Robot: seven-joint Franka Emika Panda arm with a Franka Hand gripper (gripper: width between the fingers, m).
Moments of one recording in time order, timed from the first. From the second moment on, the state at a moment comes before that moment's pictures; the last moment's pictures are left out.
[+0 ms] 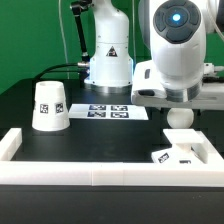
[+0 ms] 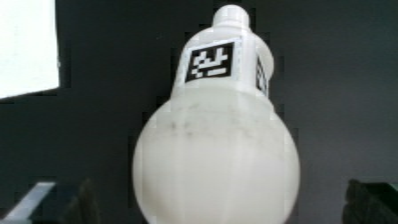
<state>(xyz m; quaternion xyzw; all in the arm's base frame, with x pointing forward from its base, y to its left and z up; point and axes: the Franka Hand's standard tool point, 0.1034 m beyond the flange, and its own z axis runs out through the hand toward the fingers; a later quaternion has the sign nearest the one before) 0.436 0.138 0.036 -0.92 0.12 0.37 0.08</state>
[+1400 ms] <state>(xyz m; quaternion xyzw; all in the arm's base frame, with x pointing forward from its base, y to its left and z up) 0.418 0.137 0.019 -0.91 0.13 0.38 0.07</state>
